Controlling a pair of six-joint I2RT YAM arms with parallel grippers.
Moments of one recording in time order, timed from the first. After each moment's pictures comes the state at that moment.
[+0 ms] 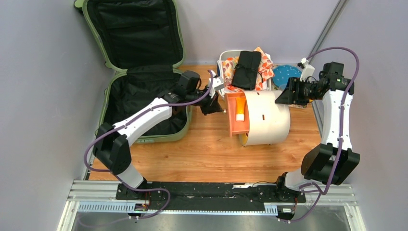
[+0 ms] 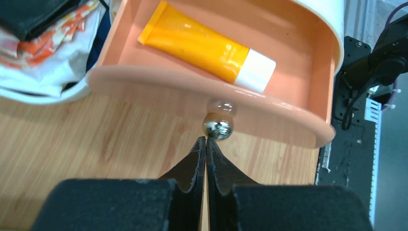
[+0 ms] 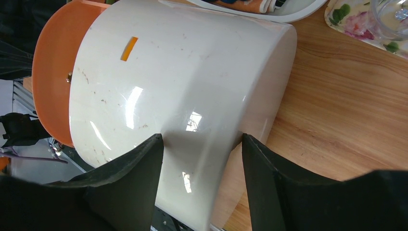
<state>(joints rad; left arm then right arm) -0.65 1.58 1.34 -0.33 0.64 0.16 -0.30 1.48 1.57 -1.20 -0.74 -0.30</state>
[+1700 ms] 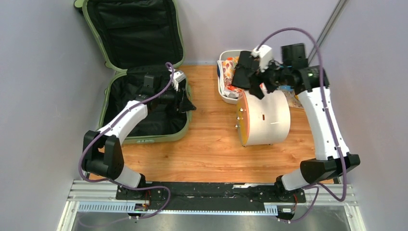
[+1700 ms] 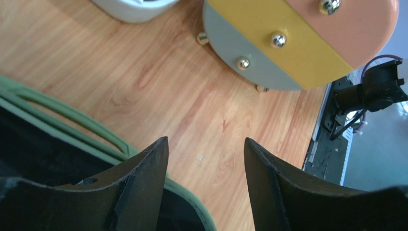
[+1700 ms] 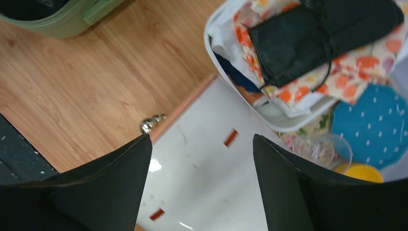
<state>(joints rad) -0.28 1.50 1.13 -0.23 0.88 0.01 0.16 1.48 1.88 -1.16 -0.43 -0.44</state>
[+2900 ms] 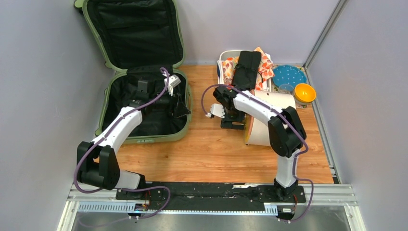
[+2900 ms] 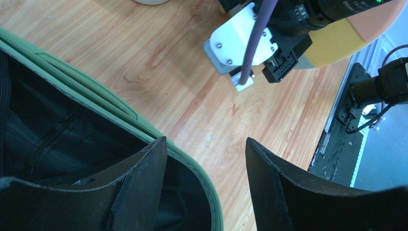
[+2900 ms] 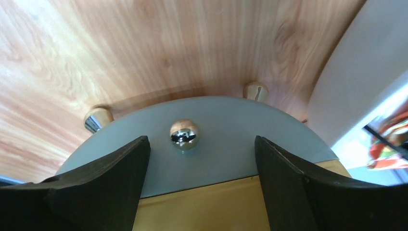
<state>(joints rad) -0.23 1.38 1.03 -0.30 0.84 0.07 0.64 1.96 1.58 -1.11 0.24 -0.77</state>
